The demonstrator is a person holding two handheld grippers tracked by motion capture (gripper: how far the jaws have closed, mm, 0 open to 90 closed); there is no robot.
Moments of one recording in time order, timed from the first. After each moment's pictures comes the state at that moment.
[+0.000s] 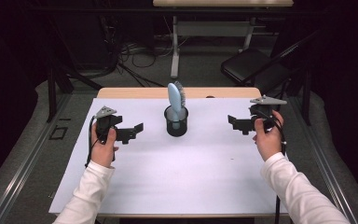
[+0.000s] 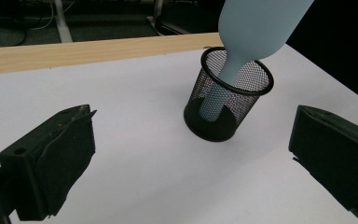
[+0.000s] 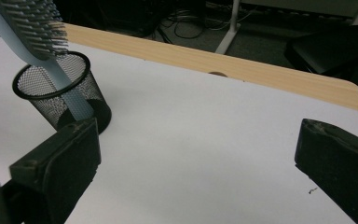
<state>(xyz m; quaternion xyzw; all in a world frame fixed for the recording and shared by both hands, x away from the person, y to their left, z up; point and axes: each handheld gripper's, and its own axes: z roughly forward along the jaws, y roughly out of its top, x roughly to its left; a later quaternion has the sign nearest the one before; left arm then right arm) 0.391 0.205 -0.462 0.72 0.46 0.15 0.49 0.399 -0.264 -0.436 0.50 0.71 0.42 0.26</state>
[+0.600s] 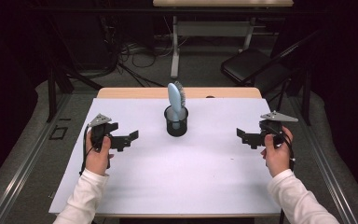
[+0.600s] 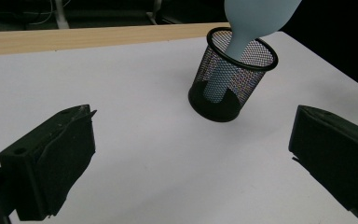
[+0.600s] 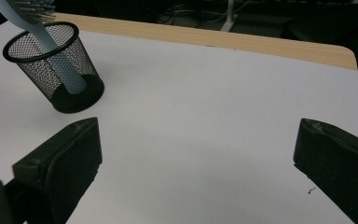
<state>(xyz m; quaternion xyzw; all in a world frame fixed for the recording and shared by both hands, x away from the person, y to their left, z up) 0.376 0.221 -0.478 0.72 0.46 0.15 0.50 0.367 -0.291 -0.466 0.51 0.70 0.42 0.25</state>
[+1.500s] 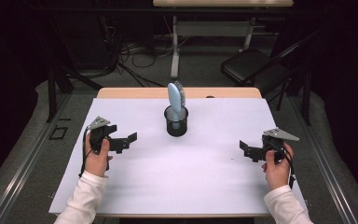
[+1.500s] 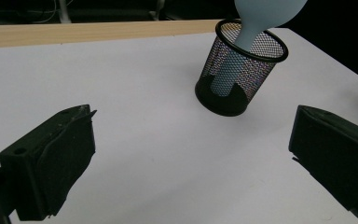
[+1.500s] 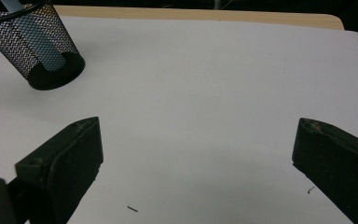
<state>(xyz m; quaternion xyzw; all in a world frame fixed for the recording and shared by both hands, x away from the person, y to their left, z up) 0.376 0.225 -0.488 0.72 0.47 0.15 0.49 0.344 -0.302 -0.511 0.54 0.68 0.43 0.26</state>
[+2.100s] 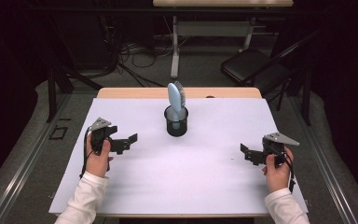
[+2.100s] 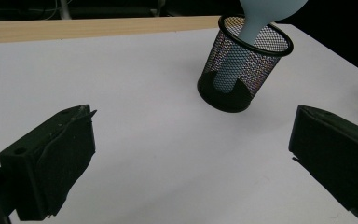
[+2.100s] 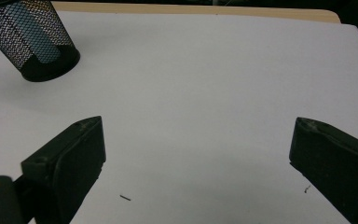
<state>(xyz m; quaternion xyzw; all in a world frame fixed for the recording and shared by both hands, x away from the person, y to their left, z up) 0.376 0.224 -0.493 0.72 0.47 0.15 0.49 0.338 -0.306 -0.523 0.53 0.68 0.43 0.26</state>
